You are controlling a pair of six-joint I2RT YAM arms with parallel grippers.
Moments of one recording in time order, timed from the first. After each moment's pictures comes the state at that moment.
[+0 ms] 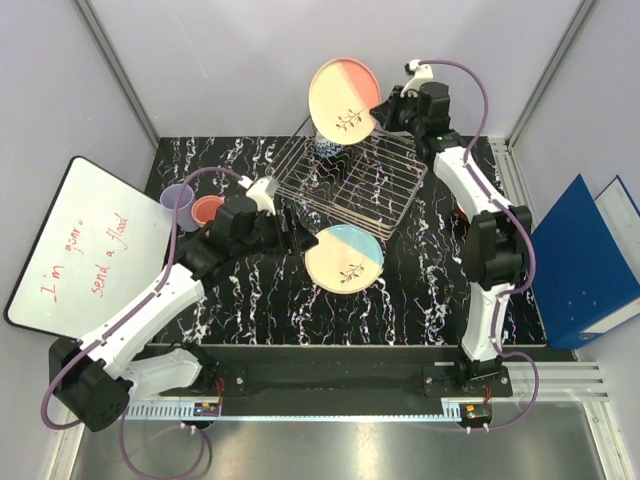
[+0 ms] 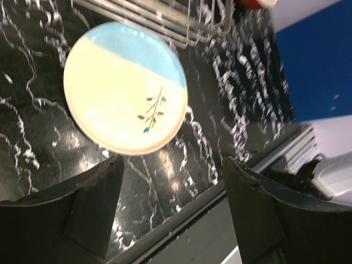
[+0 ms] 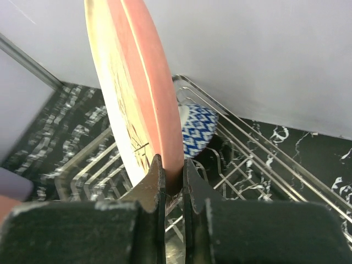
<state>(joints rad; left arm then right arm) -0.60 1.09 0.94 -0.38 0.20 -0.62 0.23 2.07 1.88 0.03 -0.28 0.26</state>
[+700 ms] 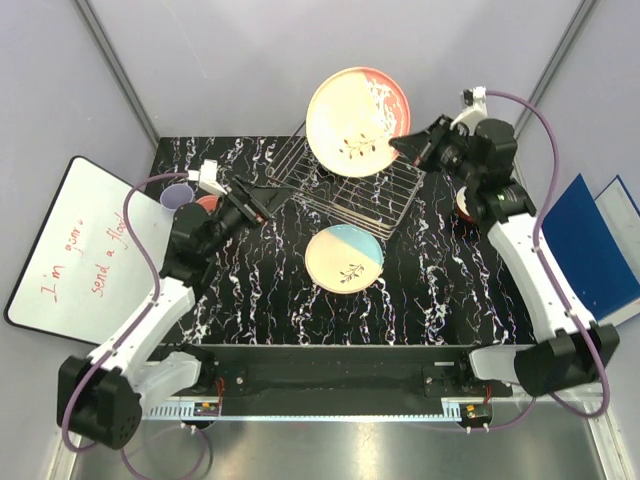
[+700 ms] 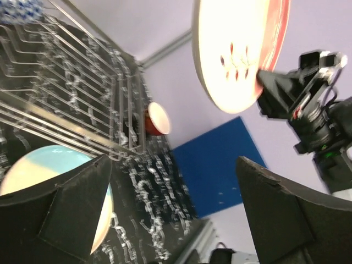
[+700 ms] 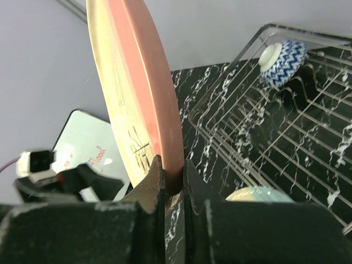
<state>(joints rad) -0.34 0.98 0.71 0.32 0.34 -1.00 0.23 1.33 1.39 -0.14 -0.38 0.67</state>
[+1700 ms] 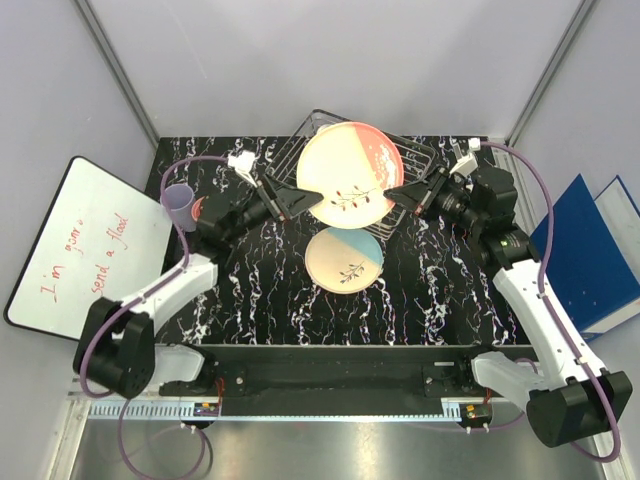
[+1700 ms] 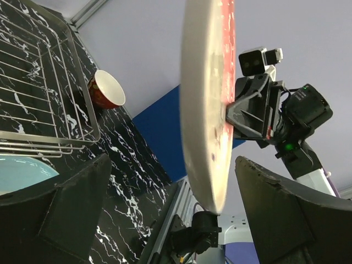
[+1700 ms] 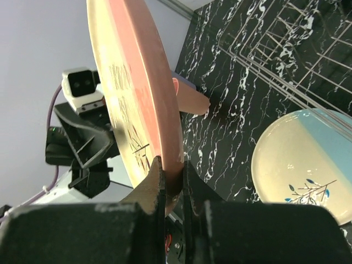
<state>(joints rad) -0.40 1.27 0.72 0.74 0.59 -1.08 0.24 1.04 1.03 -0.14 -0.53 0.86</state>
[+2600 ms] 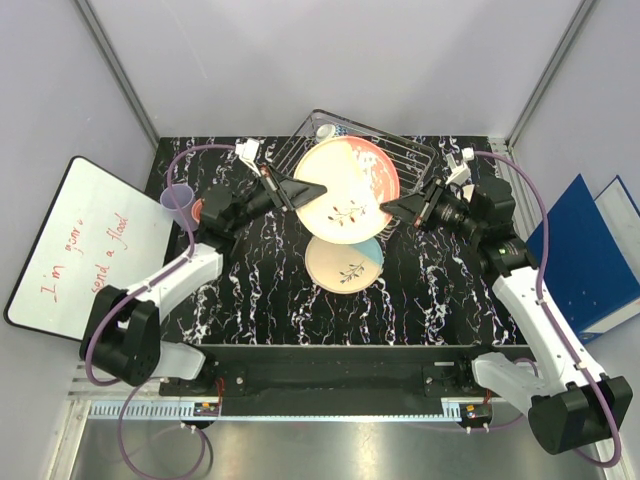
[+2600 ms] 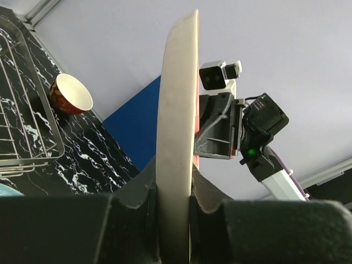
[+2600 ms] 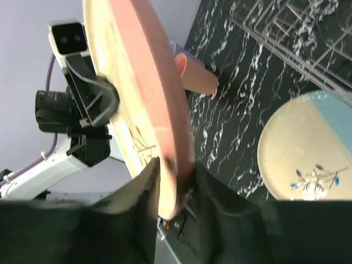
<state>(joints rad) -0.41 1.36 0.83 0.82 0.67 -1.18 0.25 1.00 0.95 -0.12 -0.62 0.84</state>
